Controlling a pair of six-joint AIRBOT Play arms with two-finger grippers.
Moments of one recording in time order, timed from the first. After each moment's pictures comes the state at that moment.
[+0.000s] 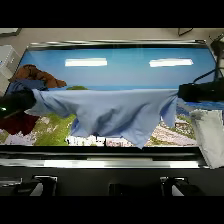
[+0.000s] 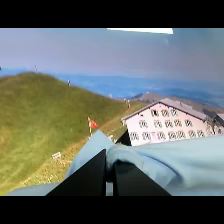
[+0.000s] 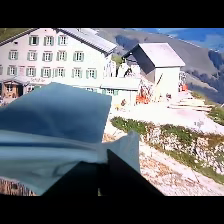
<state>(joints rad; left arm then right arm) 0.12 -0.70 0.96 1.01 -0.92 -1.36 -0.07 -1.01 1.35 -1.40 1.32 1.55</state>
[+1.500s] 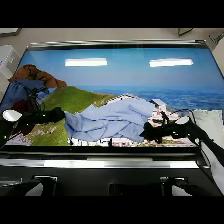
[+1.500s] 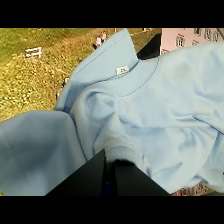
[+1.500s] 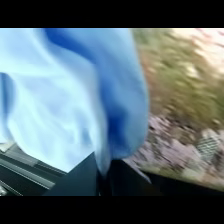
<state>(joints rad) 0.07 -1.07 0.75 0.77 -0.89 -1.32 -0.06 -1.33 0.65 -0.71 1.06 1.45</state>
